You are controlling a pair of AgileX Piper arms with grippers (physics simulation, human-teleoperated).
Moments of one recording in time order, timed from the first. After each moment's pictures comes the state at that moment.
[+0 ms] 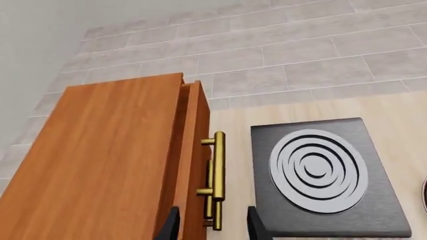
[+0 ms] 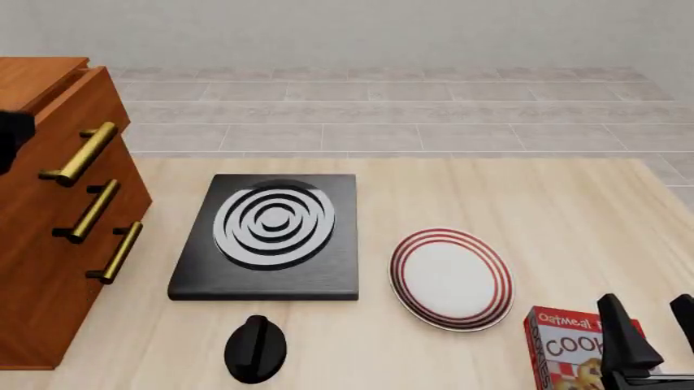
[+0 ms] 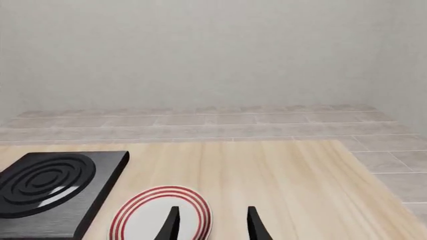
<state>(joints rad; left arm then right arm) 0.12 0.86 -1.14 0.74 0.21 0.00 0.00 -0.02 0.00 0.02</state>
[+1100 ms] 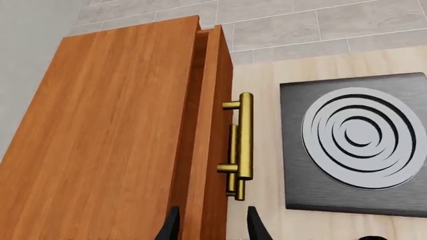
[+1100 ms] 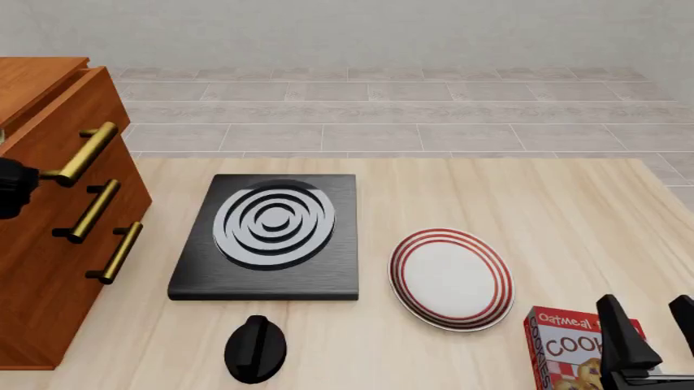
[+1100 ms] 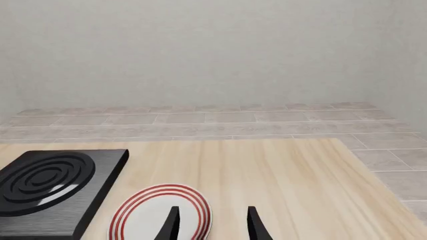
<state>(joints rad) 0.25 0.93 -1.01 0.73 0.31 0.00 0.00 -0.02 0.01 0.02</state>
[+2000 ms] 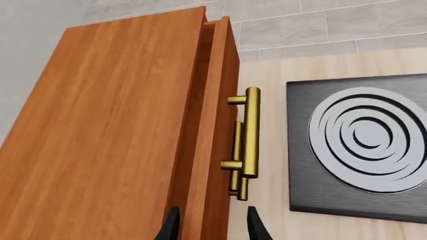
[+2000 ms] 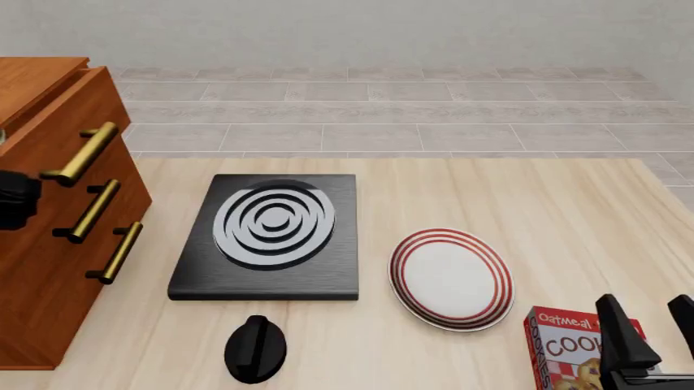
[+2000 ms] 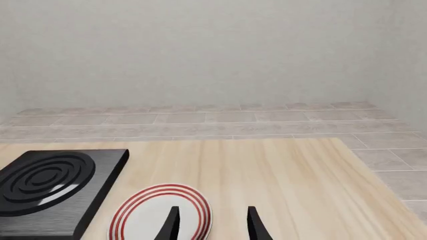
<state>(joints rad) 0.25 0.91 -0.94 0.66 0.25 0.00 0.01 -0.02 0.00 0.03</state>
